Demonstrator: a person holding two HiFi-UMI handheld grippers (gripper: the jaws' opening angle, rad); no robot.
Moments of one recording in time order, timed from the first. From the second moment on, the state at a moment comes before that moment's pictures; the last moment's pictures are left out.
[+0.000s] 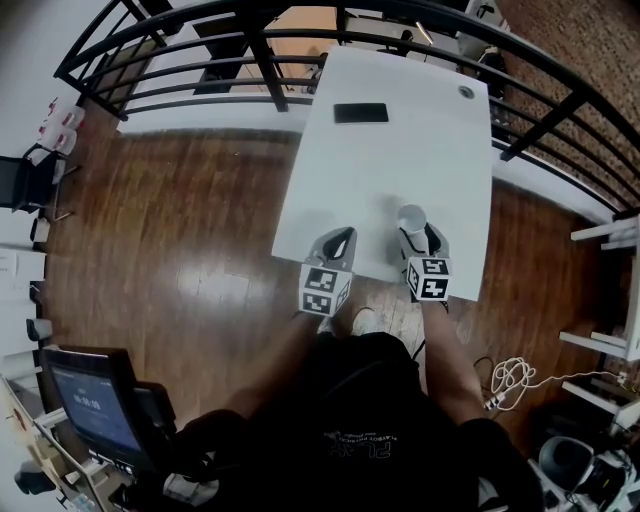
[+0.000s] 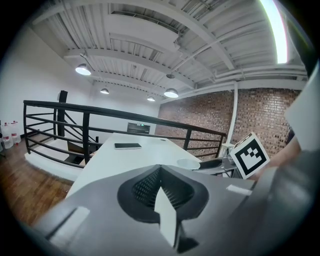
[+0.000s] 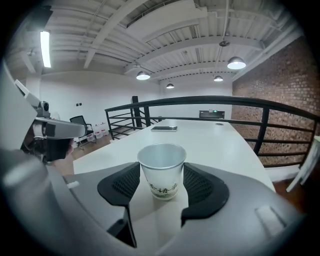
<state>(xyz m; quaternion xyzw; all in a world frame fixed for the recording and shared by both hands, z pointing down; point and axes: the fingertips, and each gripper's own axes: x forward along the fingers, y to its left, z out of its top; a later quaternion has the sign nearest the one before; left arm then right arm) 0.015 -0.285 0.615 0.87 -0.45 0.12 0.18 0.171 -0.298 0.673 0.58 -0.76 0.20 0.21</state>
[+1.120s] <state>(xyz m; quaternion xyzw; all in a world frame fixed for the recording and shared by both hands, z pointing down) 0.039 -0.268 0.591 0.87 -0.46 0.12 0.15 0.203 -0.257 0.605 0.60 -0.77 0.16 0.14</state>
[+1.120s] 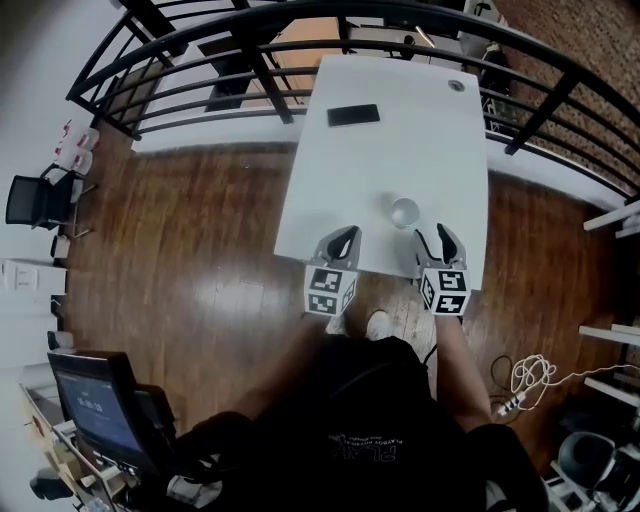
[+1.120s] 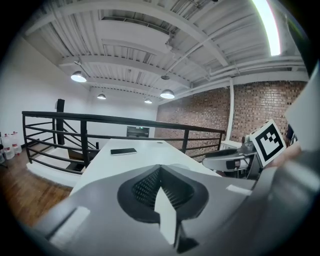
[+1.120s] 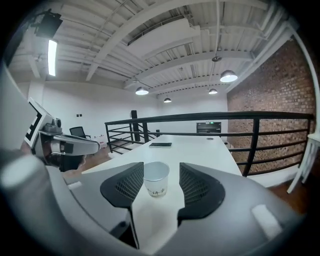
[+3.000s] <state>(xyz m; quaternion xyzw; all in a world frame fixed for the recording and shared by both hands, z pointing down) -0.081 -0.047 0.564 0.89 -0.43 0.09 0.14 0.054 -0.002 0.570 0.64 -0.75 0.07 0.14</state>
